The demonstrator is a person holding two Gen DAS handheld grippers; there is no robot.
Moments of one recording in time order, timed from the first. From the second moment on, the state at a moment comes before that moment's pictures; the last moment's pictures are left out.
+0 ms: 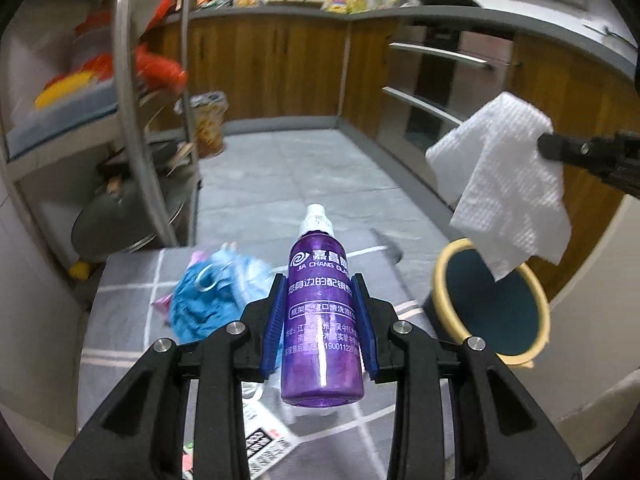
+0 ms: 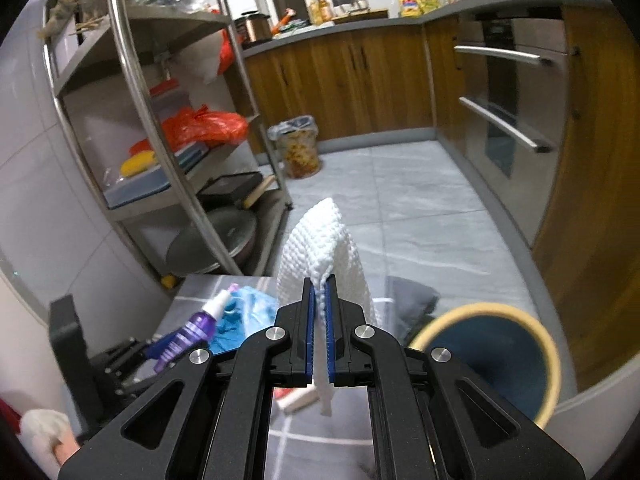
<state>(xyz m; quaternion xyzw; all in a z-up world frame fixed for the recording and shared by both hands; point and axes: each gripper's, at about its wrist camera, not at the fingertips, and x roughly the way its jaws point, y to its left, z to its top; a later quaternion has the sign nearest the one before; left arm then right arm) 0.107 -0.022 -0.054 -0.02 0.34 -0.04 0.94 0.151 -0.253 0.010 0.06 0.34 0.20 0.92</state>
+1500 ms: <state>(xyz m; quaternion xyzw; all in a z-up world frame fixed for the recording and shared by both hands) 0.147 -0.238 -0.115 0.05 0.35 -0.27 0.90 0.189 -0.418 -0.092 0.09 0.47 0.01 0.88</state>
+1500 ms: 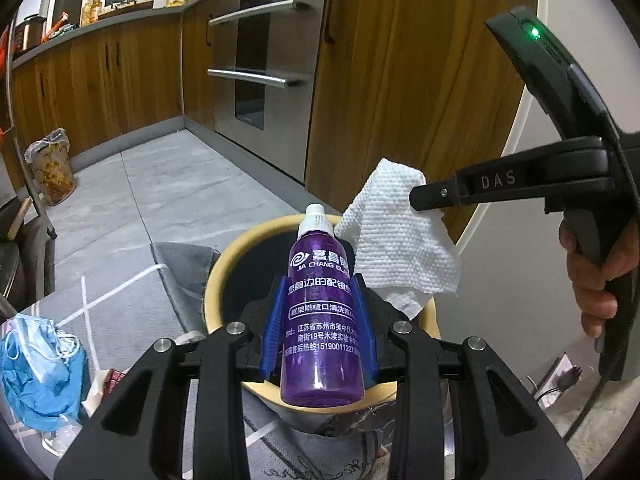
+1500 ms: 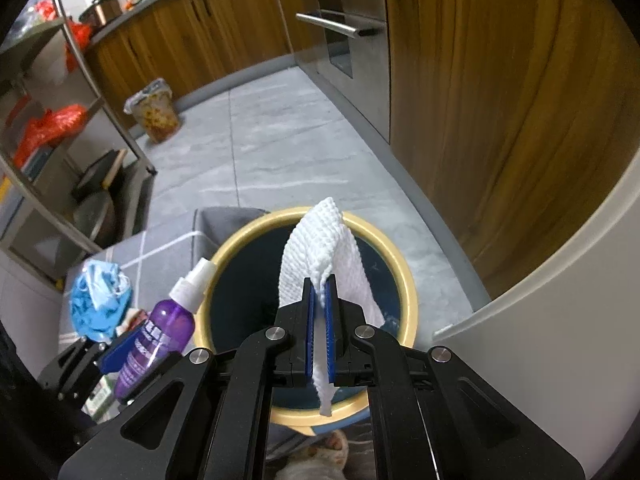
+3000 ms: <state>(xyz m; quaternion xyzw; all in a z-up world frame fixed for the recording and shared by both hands) 0.178 -0.249 -0.165 0.07 0.41 -0.24 0.88 0.223 -0.404 -0.117 0.04 0.51 -0.03 0.86</state>
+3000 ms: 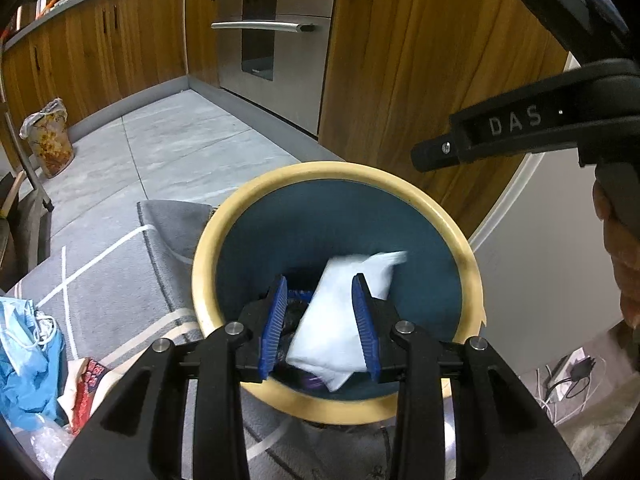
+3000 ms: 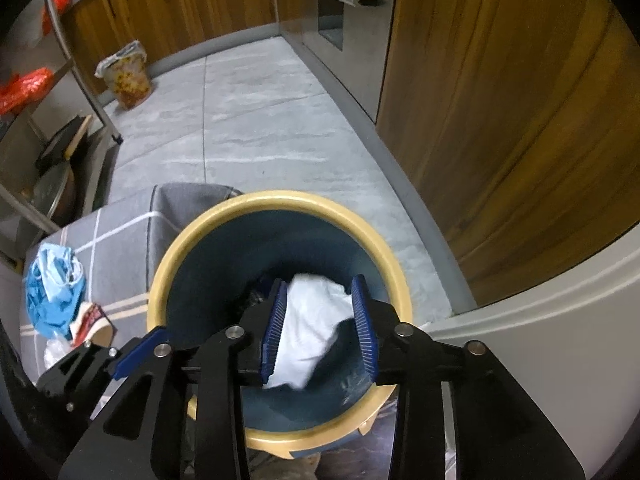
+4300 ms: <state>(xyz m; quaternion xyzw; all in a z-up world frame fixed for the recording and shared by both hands) 0.087 -0.070 0.012 0.08 0.28 -0.13 0.95 0.173 -0.315 -0.024 0.10 0.35 0.06 0.93</state>
